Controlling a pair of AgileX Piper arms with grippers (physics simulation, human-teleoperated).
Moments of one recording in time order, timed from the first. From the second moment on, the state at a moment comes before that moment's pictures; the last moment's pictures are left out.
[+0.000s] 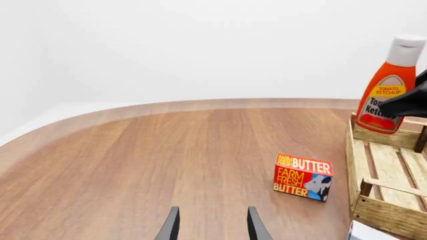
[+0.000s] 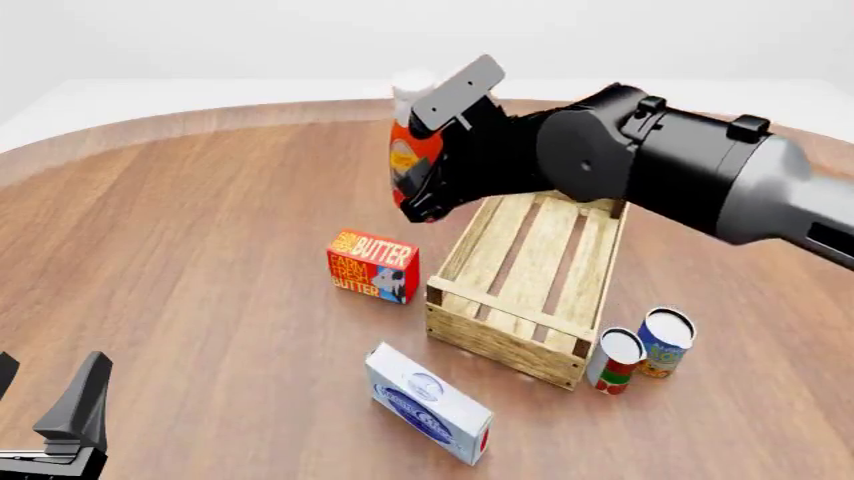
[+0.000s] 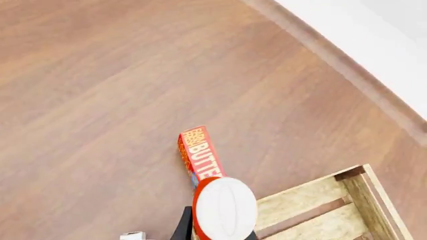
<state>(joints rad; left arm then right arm) 0.00 0.00 0.00 0.00 0.00 0.67 1.62 -1.41 0.47 -0.23</state>
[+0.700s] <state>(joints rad) 0.00 0.00 0.00 0.00 0.00 0.30 1.81 -1.39 0.31 -0.26</state>
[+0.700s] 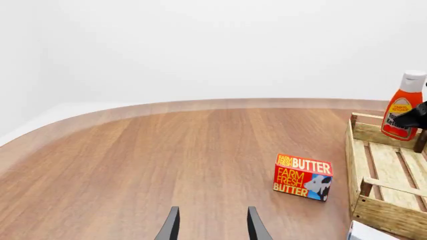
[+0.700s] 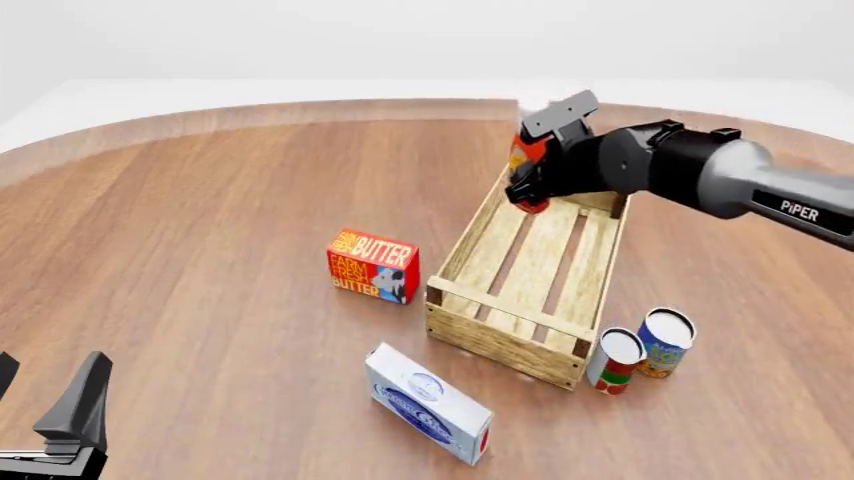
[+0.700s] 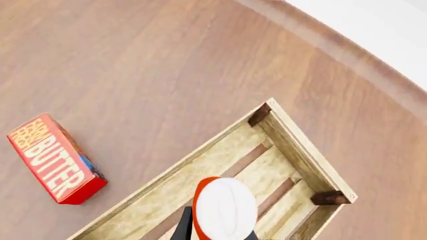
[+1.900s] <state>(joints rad) 0.00 0.00 0.00 0.00 0.00 0.21 2.06 -1.33 0.09 -0.22</state>
